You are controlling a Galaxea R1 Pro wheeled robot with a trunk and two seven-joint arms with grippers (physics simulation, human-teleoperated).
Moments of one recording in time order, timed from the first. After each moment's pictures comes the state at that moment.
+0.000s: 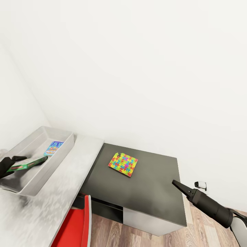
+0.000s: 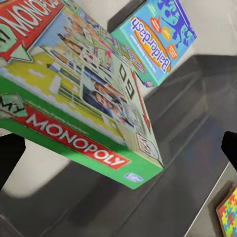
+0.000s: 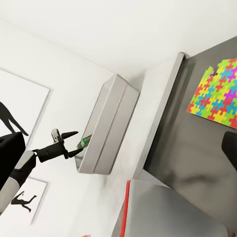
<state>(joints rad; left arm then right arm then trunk) -0.82 0.63 0.55 -0.68 0.43 1.04 -0.38 -0.09 -0.22 -0.30 -1.53 -0.81 0.80 0.93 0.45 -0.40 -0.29</state>
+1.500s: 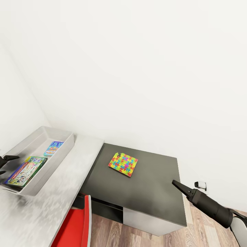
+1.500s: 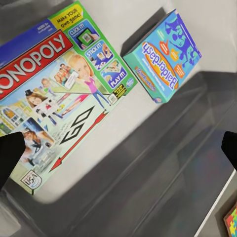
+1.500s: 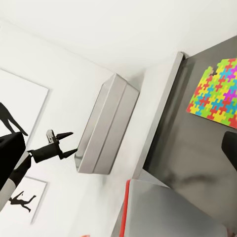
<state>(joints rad) -0.82 0.68 0.55 -0.69 0.44 1.04 -0.38 -0.09 -0.22 -0.30 -1.53 -0.80 0.80 0.93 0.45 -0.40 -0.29</state>
